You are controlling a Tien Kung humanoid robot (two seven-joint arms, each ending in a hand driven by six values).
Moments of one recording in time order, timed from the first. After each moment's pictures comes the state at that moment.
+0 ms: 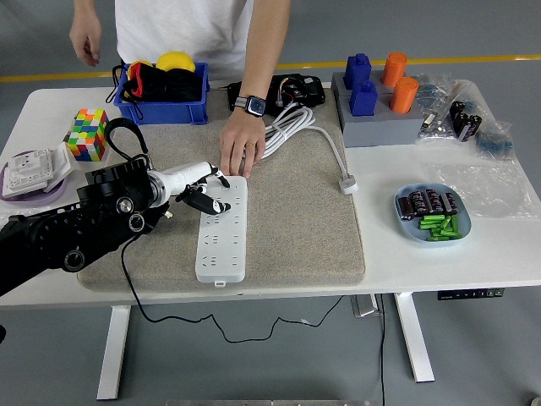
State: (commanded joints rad) left arm -0.86 0.29 -0.43 -0.95 1.40 -0.12 0.29; right arm -0.07 -0.28 1.26 0.25 -0.91 0.07 -0.15
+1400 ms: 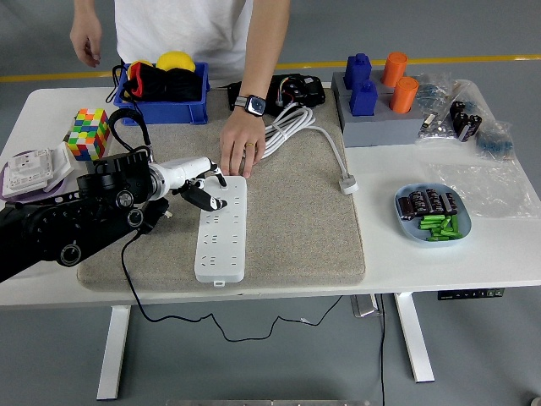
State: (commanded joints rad) left arm -0.91 0.32 -0.41 -1.00 1.43 -0.13 0.30; right arm -0.08 -0.28 1.27 0.25 -0.92 0.07 -0.15
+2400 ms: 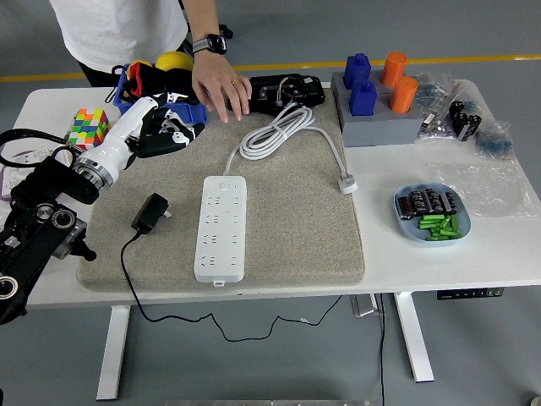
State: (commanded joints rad) left arm -0.40 0.29 -1.18 -1.30 1.25 0.04 0.04; right arm -0.07 -0.28 1.25 0.25 -0.92 0.07 -0.15
